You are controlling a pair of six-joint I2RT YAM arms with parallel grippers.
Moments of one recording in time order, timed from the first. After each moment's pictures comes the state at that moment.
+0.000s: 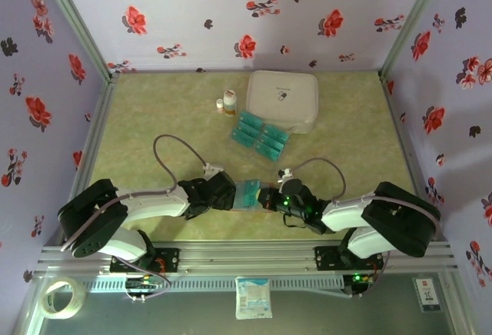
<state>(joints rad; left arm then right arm) -1.02 1.44 0.61 -0.32 -0.41 -0.70 0.94 1.40 0.21 0.65 -0.06 1.09</state>
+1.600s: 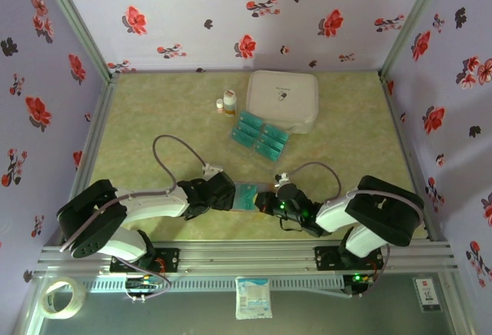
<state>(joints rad) -1.02 1.43 0.60 -0.32 -0.41 -0.70 1.00 1.53 0.21 0.77 -0.03 1.16</state>
